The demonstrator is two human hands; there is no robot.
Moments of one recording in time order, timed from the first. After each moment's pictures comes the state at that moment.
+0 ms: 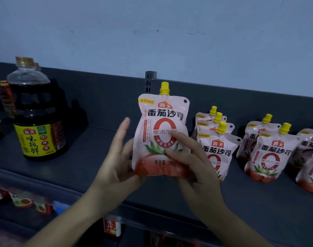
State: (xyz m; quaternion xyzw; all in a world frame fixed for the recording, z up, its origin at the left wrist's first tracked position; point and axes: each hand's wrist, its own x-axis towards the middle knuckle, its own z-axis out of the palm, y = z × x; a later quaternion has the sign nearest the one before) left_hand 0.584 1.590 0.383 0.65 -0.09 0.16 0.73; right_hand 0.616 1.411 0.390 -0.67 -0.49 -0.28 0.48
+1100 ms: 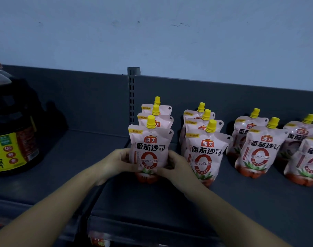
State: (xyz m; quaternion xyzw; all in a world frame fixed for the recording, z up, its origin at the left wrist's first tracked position) left_hand 0.673 1.626 0.360 0.75 -0.07 -0.08 0.66; right_hand 0.692 1.421 0.355 -0.78 -0.22 0.07 0.57
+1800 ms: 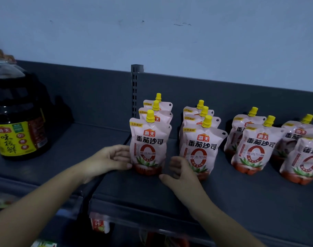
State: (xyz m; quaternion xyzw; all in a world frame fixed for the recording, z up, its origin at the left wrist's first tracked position) left_hand 0.639 1.637 0.354 0.77 -0.02 -0.04 0.63; right_hand 0.644 1.396 0.349 -0.81 -0.15 0.06 0.56
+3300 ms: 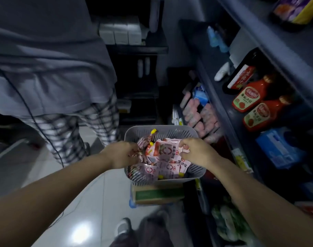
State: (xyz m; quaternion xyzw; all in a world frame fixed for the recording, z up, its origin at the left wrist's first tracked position) left_hand 0.156 1.800 0.119 0.80 0.52 -0.11 0.29; right_hand 0.406 1.782 0.151 -0.66 -0.69 0.27 -0.07
